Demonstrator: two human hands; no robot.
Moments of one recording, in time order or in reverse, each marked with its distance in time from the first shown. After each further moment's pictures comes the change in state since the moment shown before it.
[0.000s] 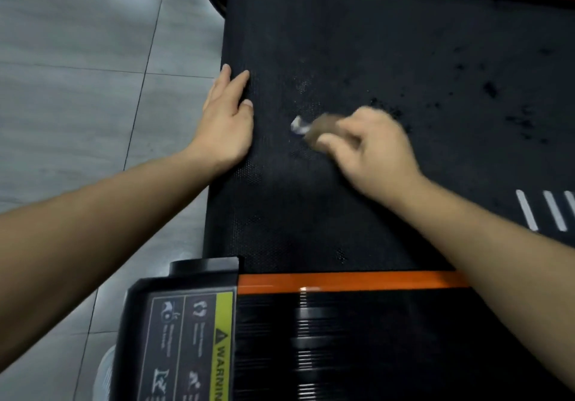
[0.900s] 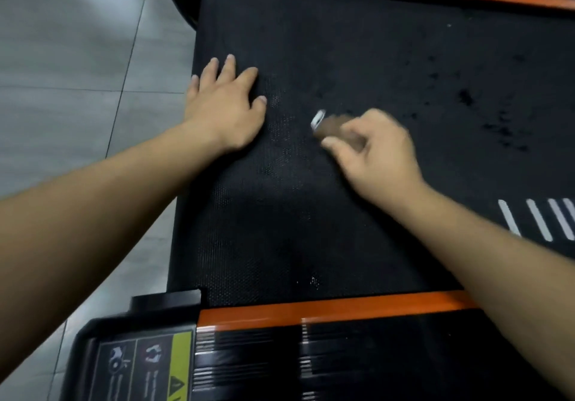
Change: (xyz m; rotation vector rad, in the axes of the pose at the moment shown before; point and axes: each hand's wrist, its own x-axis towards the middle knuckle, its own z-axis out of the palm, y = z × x) left_hand 0.056 0.036 0.020 0.622 -0.040 0.129; right_hand 0.001 0.036 -0.008 0.039 0.132 0.093
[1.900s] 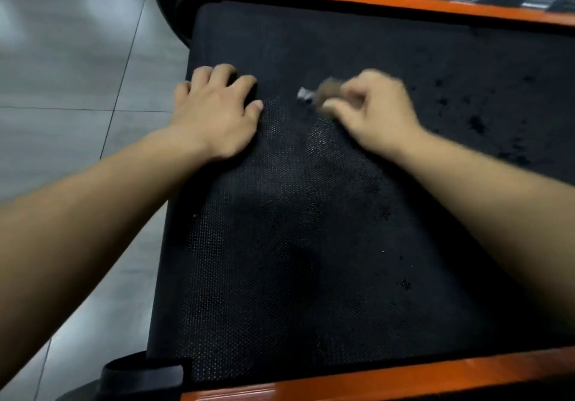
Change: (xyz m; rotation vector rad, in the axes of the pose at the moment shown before) left_hand 0.038 -0.006 -0.007 0.095 0.052 0.059; right_hand 0.115 0.037 0.014 -0.069 -0.060 -0.067
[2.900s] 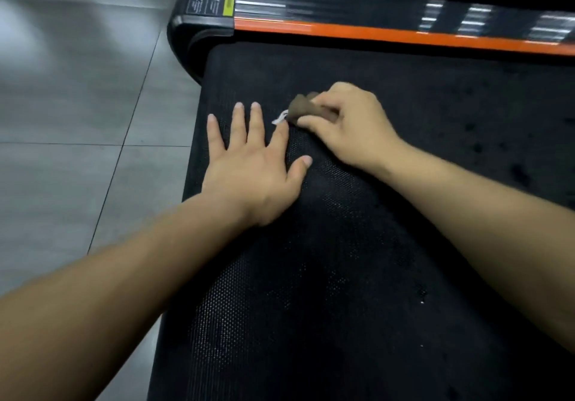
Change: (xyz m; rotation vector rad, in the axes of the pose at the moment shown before) left_hand 0.018 0.021 0.016 0.139 -0.130 0.020; right_hand 0.067 -0.013 0.038 0.097 -0.083 -0.119
